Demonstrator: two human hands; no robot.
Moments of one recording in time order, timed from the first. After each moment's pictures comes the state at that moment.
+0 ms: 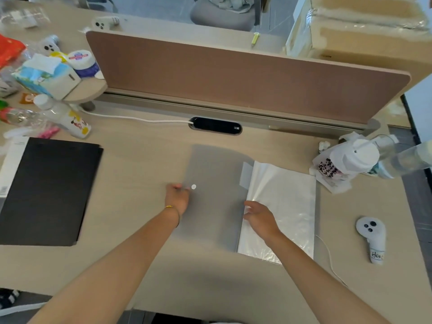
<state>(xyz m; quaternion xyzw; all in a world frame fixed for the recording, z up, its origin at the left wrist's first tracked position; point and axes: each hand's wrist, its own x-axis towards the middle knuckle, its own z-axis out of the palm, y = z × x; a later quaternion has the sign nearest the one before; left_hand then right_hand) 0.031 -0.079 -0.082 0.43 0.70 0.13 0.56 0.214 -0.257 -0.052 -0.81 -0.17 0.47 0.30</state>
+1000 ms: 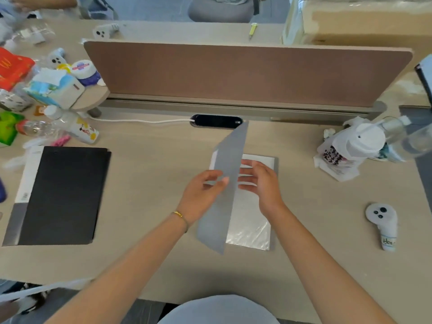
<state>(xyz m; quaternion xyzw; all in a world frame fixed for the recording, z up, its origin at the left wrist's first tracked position) 0.058 -0.128 0.043 0.60 0.50 0.11 0.61 0.218 -0.207 0.032 -0.66 -0.08 0.46 0.58</state>
